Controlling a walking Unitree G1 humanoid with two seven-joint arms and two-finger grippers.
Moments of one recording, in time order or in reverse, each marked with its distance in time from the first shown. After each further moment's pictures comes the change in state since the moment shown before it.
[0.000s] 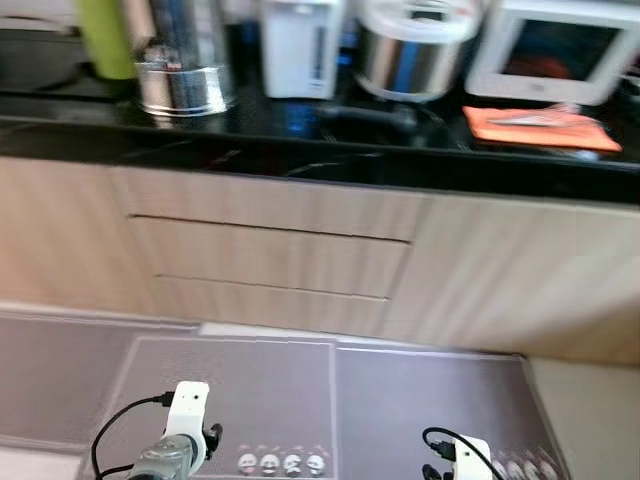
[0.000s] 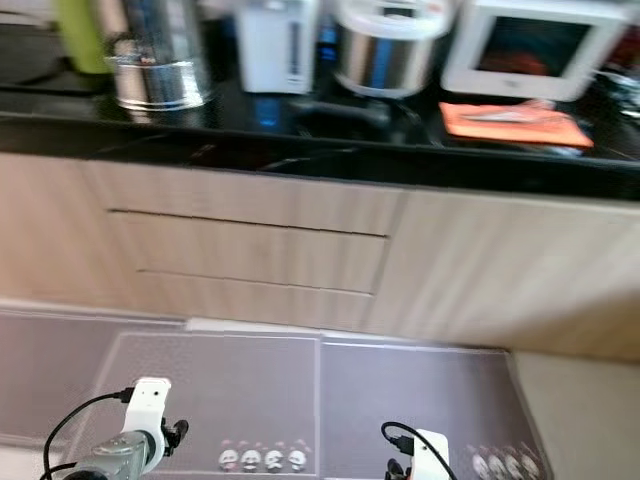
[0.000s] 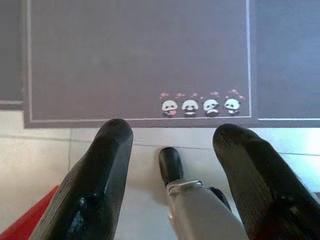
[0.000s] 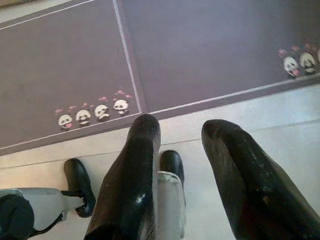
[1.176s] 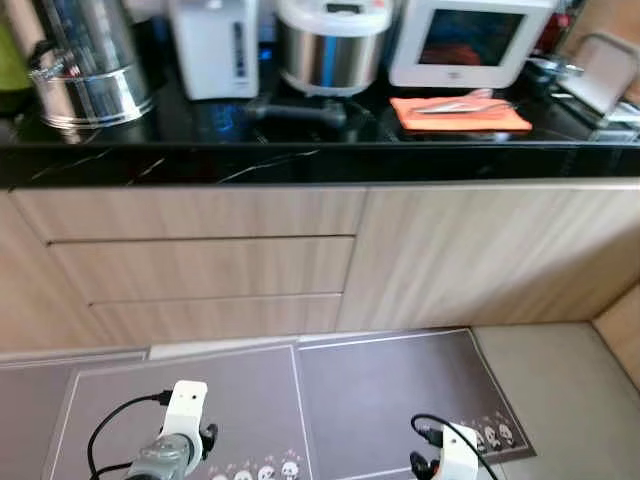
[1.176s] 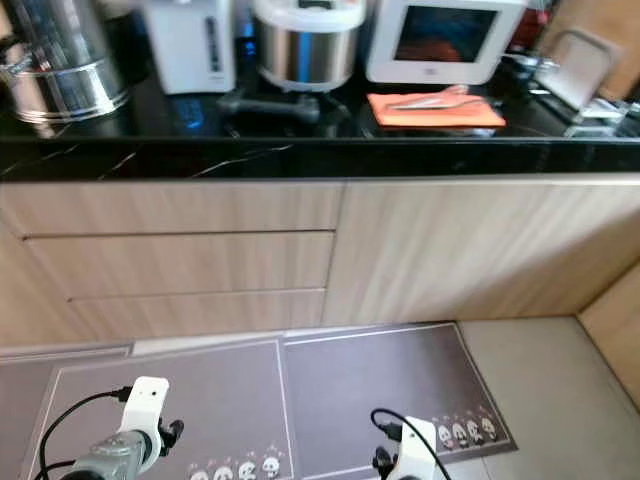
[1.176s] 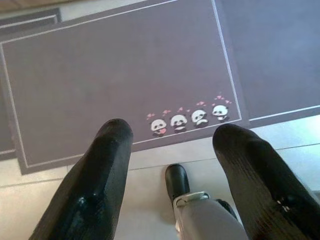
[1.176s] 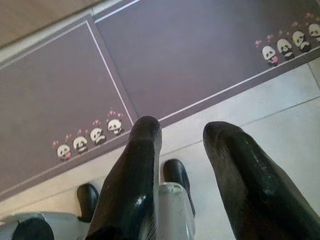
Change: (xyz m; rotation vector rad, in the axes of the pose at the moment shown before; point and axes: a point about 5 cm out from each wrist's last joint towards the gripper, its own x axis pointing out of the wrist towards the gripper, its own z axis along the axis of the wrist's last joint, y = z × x) left arm 0.000 0.004 0.000 0.039 -0.001 0.022; right arm 0.005 0.020 0.011 0.033 -0.020 0.012
